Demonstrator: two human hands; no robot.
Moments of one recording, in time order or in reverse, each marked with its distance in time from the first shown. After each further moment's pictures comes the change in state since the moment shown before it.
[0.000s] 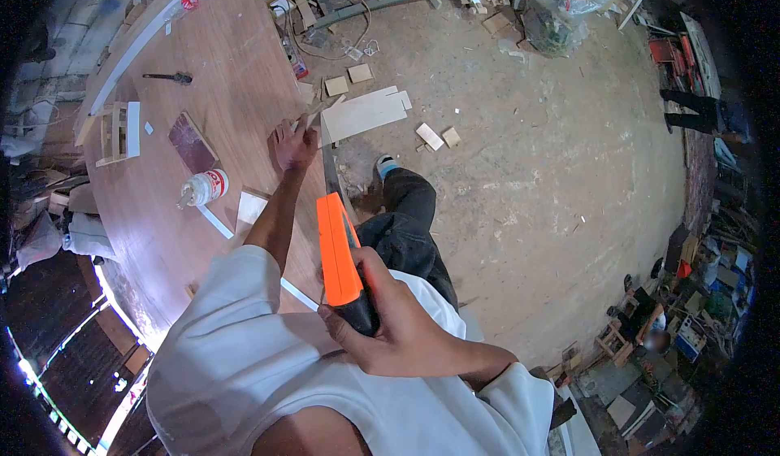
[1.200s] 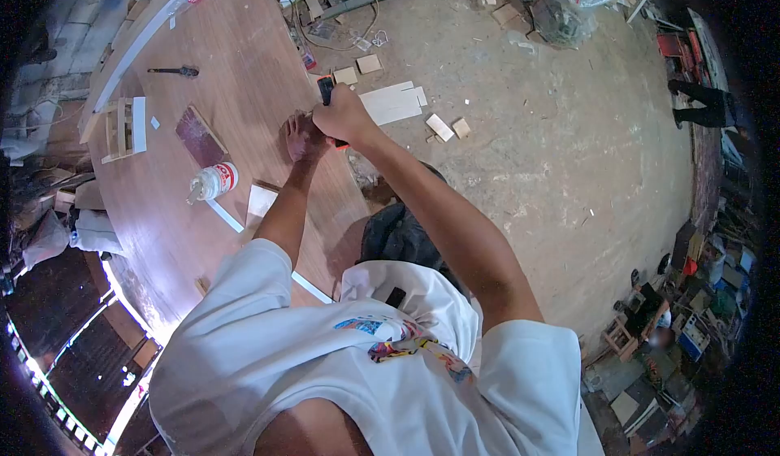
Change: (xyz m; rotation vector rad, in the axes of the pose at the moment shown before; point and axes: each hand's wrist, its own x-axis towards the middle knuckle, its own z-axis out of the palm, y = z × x) left_hand 0.000 -0.004 0.009 -0.040 0.103 0.101; right_hand 0.280 0.115 -0.049 -0.344 0.257 0.003
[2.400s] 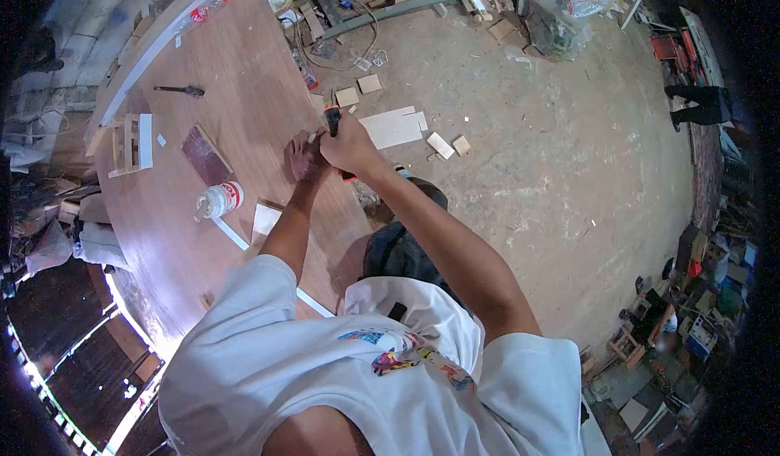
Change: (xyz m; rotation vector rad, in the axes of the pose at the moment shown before) left_hand 0.007 0.005 -0.009 0.000 -0.156 -0.049; right_hand -0.042 -0.036 -0.014 0.183 -0.026 0.055
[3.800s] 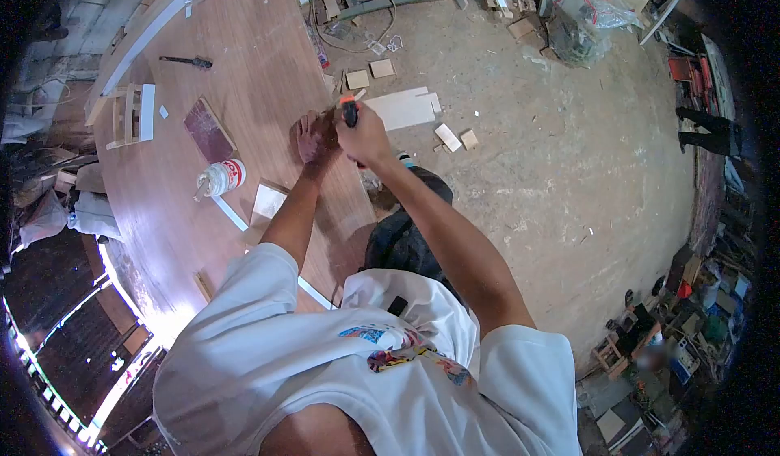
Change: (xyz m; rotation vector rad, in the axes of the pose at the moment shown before) left_hand 0.002 0.001 -0.003 -0.073 0.125 -0.018; right_hand 0.033 0.061 0.014 -0.083 0.122 -0.066
